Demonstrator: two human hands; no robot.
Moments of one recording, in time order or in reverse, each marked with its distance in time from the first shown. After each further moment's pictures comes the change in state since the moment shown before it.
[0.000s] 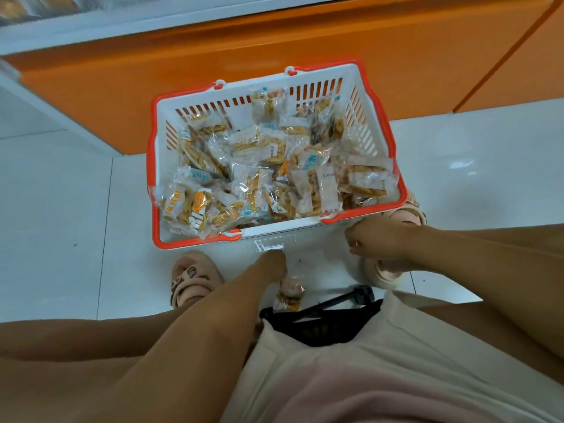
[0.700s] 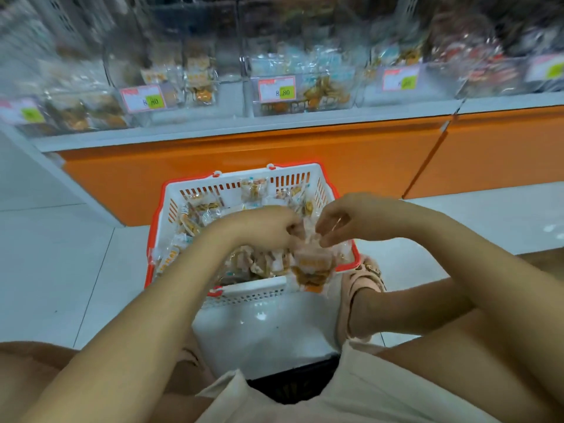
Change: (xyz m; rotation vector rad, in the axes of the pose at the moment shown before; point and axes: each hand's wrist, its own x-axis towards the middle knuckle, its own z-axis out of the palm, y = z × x) left_hand -0.204 0.089 -0.217 -0.005 0.333 0.438; right_hand -0.116 -0.012 -0.156 0.478 0.325 0.006
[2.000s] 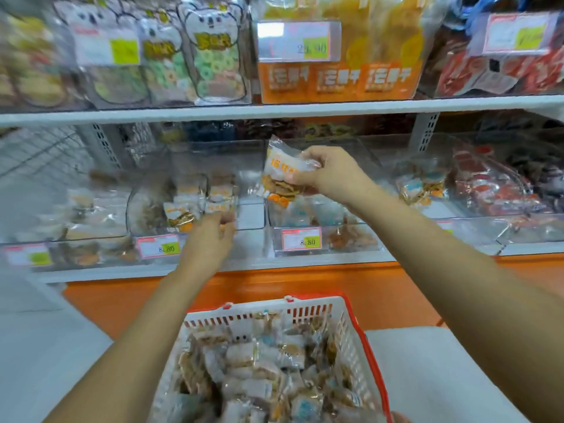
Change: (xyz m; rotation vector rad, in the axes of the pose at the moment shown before) left_hand 0.053 -0.131 -0.186 -0.263 1.068 -0.337; right_hand 0.177 -0.066 -0.230 0.512 0.714 -0.167
